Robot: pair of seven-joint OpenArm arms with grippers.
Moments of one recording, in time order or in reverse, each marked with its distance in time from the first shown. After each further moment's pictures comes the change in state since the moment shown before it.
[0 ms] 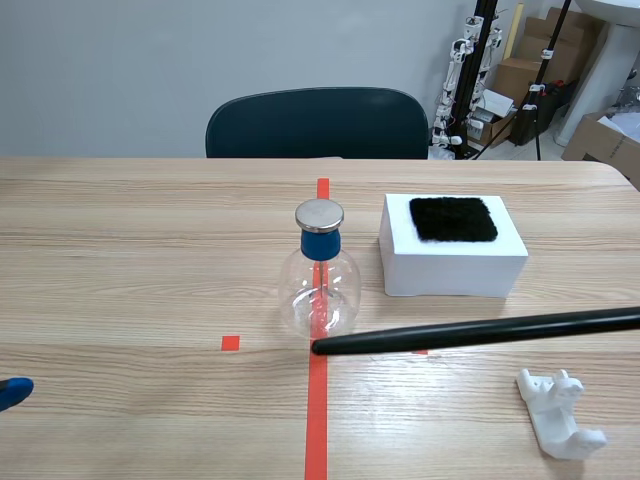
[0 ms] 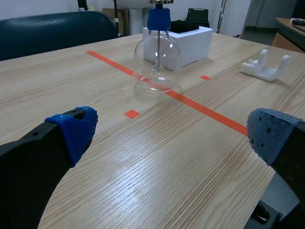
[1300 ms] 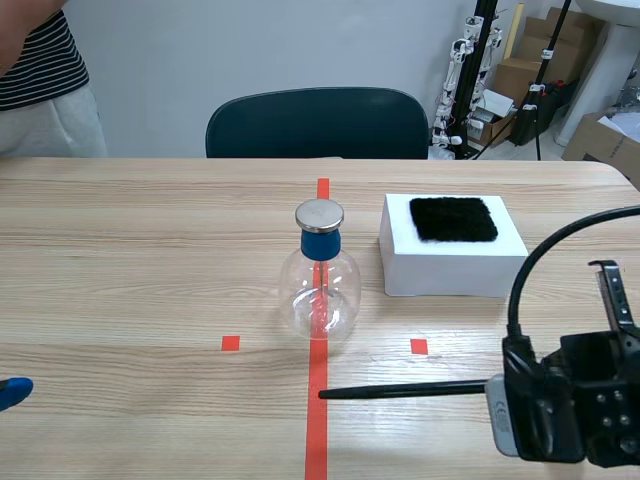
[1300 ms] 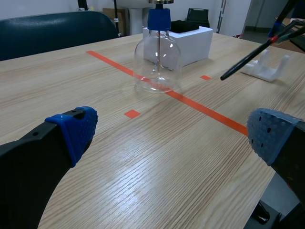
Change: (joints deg) left arm 0.0 0.0 0.0 0.0 0.0 0.0 0.0; right arm 45.3 18.5 -48.7 -18.8 15.4 27.8 -46.4
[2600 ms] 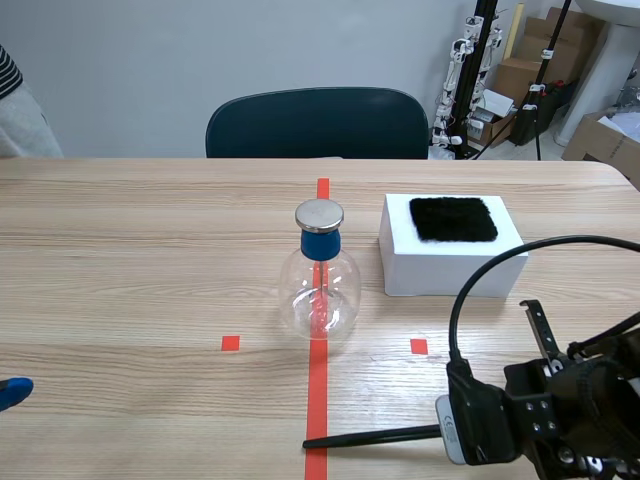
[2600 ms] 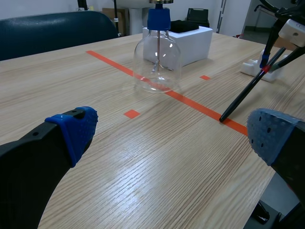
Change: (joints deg) left arm 0.0 0.0 0.0 0.0 0.0 0.0 0.0; right arm 25.0 4.0 -28.2 -12.1 20.8 1.3 -12.0
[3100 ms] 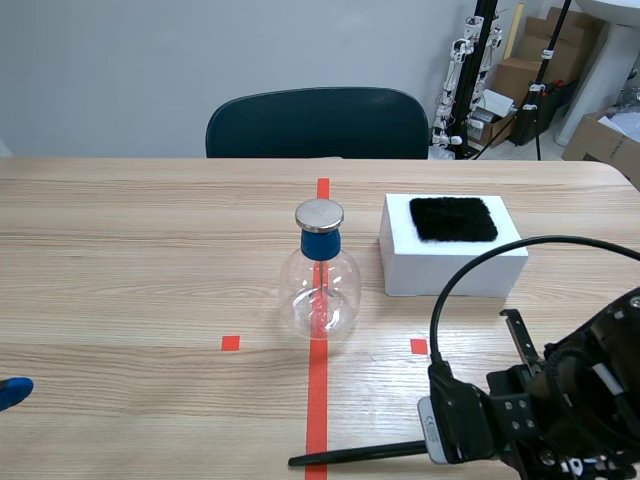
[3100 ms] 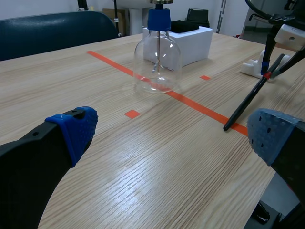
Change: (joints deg) left arm 0.0 0.0 0.0 0.0 0.0 0.0 0.0; right arm 11.4 0.9 -12.7 -2.5 13.2 0.0 -5.7
